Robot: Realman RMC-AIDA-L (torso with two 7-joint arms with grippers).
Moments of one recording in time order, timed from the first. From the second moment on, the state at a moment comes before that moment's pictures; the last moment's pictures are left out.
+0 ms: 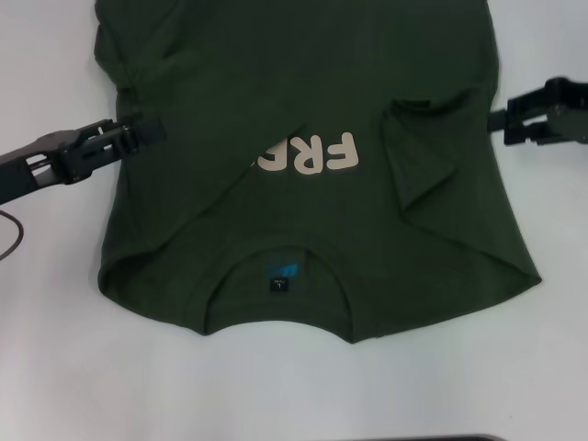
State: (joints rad) left arm -0.41 -2.14 -2.74 -0.76 -1.15 1.77 -1.78; right arm 0.67 1.85 -0.67 -0.58 -2.33 -1.49 2.56
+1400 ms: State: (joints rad) left arm -0.40 -2.13 -2.75 -0.76 -1.19 1.76 -1.83; right arm 0.72 1.95 -0.82 -0.57 -2.43 -1.34 2.60
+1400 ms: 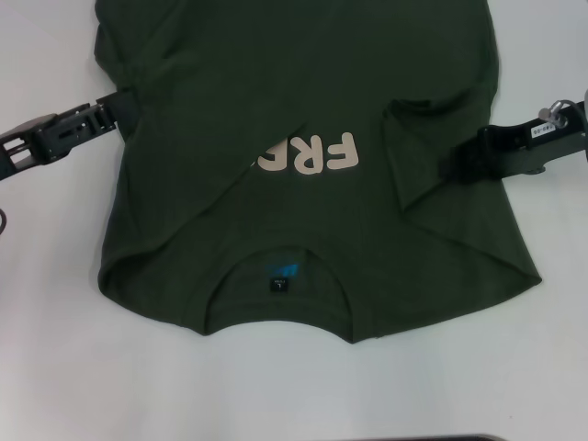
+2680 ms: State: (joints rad) left arm -0.40 -2.13 -2.75 -0.76 -1.19 1.76 -1.82; right arm 0.72 2.00 -0.82 -0.57 -2.26 -1.28 2.52
